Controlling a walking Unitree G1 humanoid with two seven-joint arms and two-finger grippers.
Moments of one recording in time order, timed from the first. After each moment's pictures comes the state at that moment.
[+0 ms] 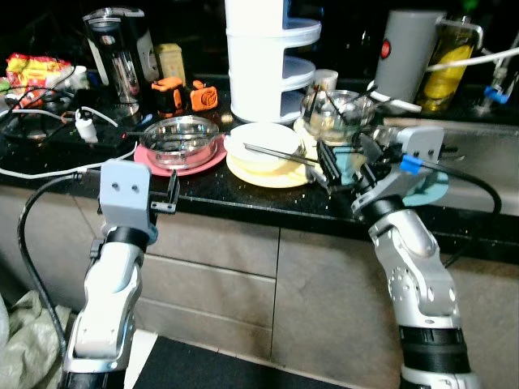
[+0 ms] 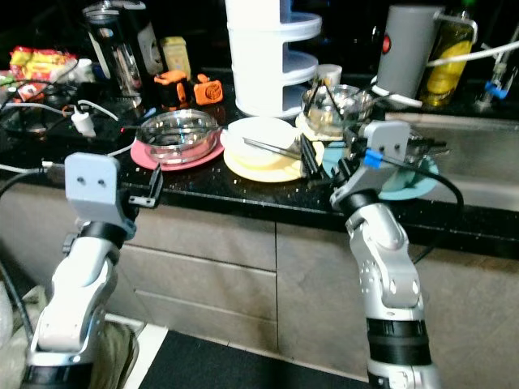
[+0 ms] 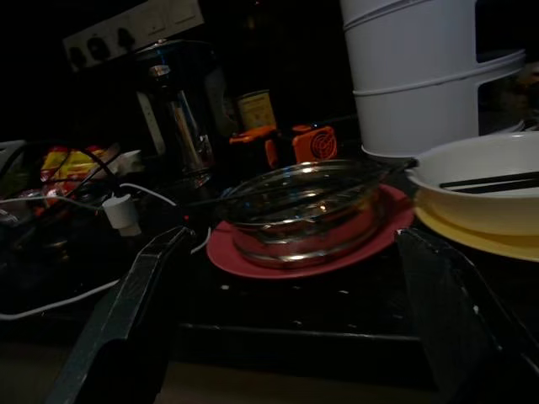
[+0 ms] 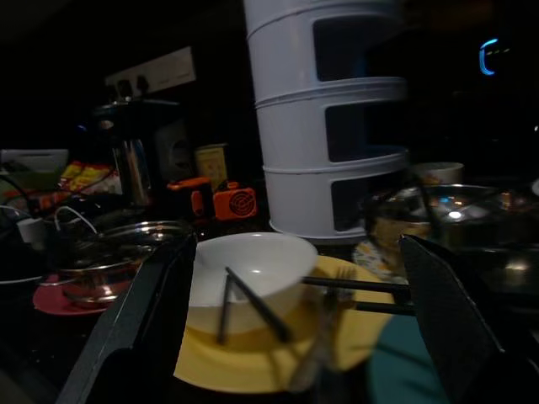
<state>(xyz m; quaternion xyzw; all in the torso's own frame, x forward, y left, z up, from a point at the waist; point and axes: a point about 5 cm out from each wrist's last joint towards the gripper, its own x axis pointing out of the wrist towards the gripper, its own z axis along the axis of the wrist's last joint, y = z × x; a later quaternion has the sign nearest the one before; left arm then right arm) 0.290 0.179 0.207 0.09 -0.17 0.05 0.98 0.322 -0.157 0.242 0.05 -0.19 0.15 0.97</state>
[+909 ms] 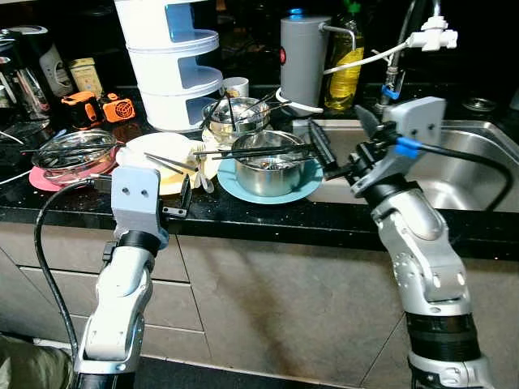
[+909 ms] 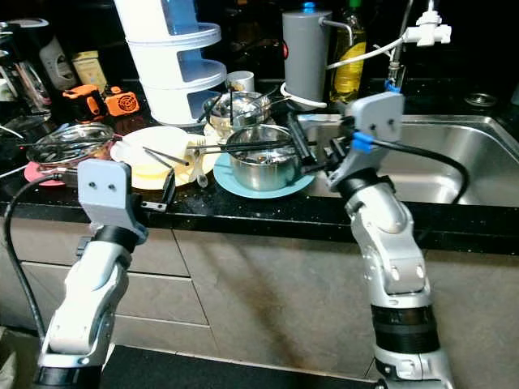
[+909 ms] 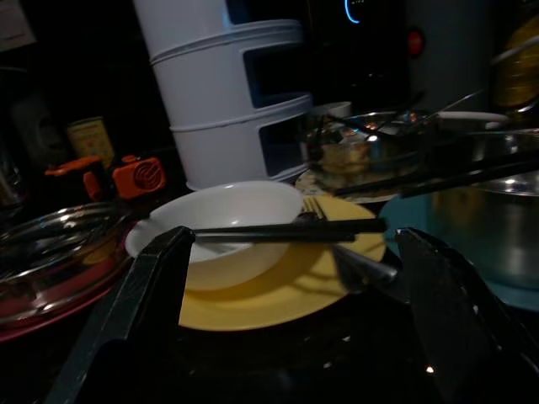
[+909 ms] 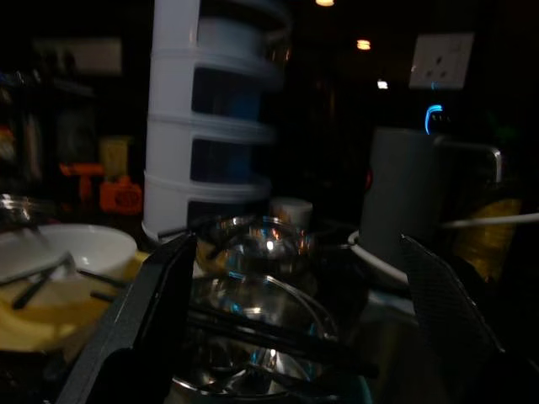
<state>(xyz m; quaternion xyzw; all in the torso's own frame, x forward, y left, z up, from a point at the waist) 0.292 0.167 0.204 0.06 -0.17 0.03 0.98 0.327 -0.140 0.278 -0.07 -0.21 0.17 0.96</state>
